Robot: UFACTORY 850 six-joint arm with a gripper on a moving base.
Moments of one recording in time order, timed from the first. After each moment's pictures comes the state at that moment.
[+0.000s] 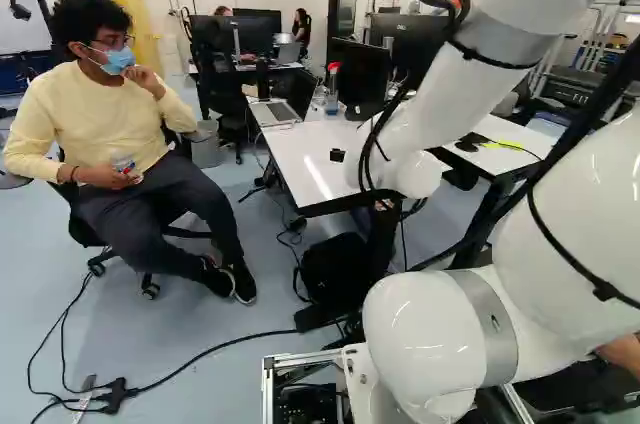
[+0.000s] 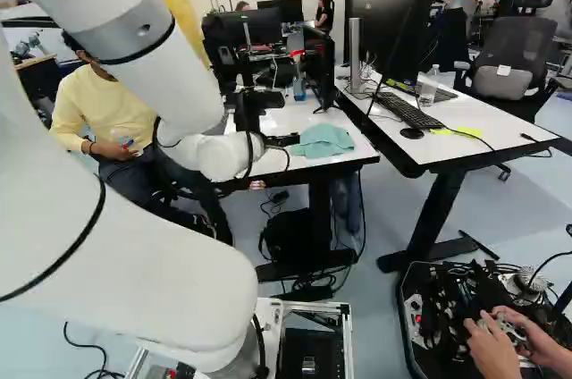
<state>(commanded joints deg) -2.6 13.0 -12.4 -0.4 41.5 0.0</state>
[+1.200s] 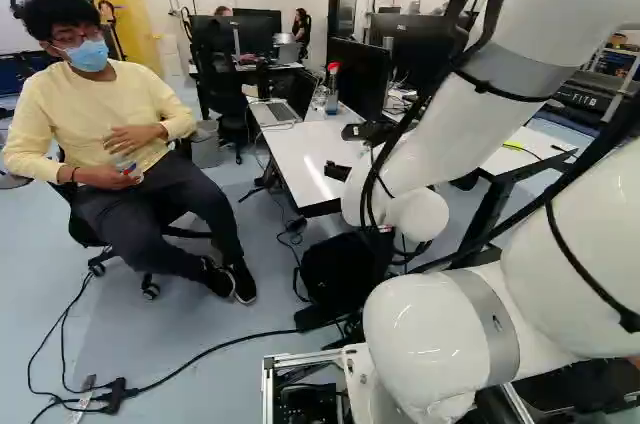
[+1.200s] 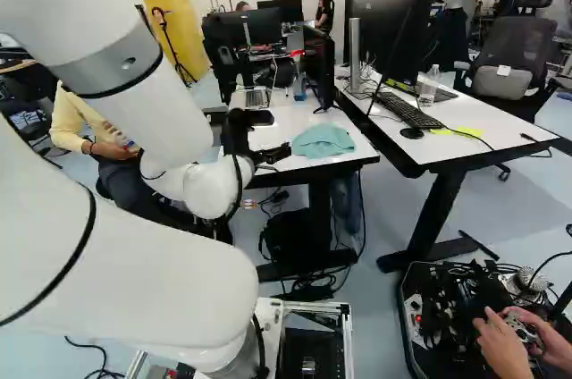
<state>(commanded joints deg) 0.0 16.0 -5.0 0.0 50.0 0.0</state>
